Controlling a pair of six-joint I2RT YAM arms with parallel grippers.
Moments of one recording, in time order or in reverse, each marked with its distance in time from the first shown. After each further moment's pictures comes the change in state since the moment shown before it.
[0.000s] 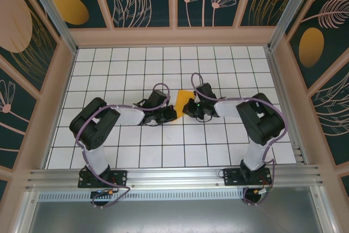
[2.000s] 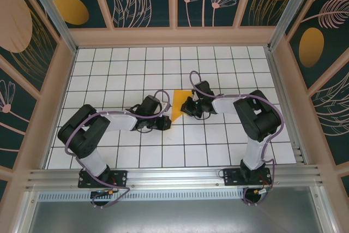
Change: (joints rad) left arm 0.007 -0.152 -0.134 -0.089 0.076 0.409; right arm -0.006 0.050 0.064 -0.045 -0.049 0.011
